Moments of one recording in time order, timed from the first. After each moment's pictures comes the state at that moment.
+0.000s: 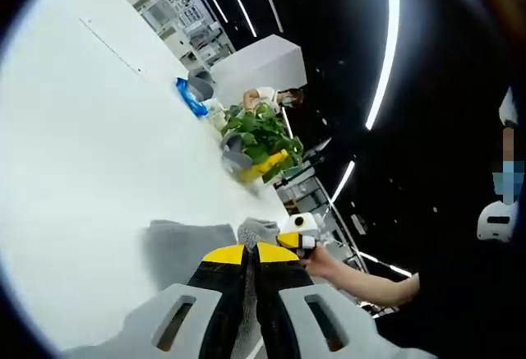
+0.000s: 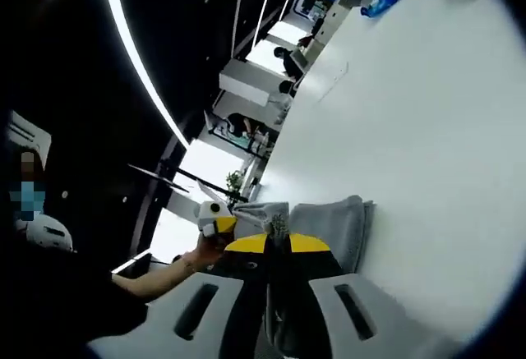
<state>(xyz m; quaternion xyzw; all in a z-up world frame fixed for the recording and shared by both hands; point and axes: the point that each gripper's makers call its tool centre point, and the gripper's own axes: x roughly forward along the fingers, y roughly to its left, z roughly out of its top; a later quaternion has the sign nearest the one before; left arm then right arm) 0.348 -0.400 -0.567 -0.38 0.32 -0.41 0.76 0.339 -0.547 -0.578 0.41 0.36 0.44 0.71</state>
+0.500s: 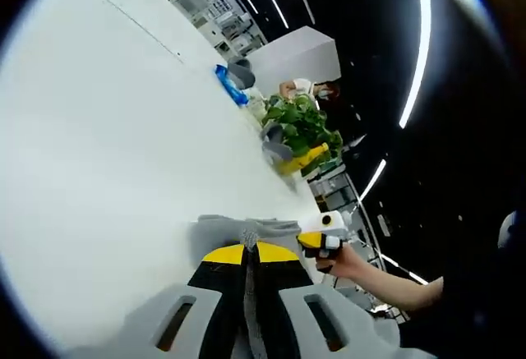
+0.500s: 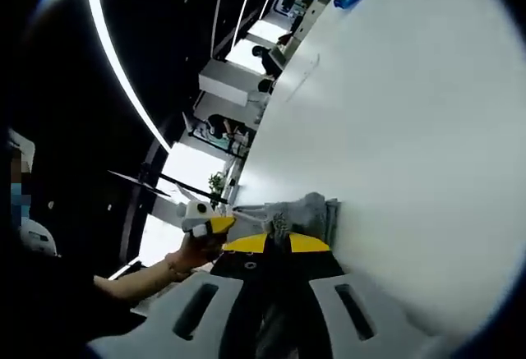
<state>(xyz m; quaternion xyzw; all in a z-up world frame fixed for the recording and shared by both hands) 0.366 -0.399 -0.611 -0.36 0.36 -0.35 0.78 0.348 -0.548 -0.612 0.41 0.39 0.39 0.73</state>
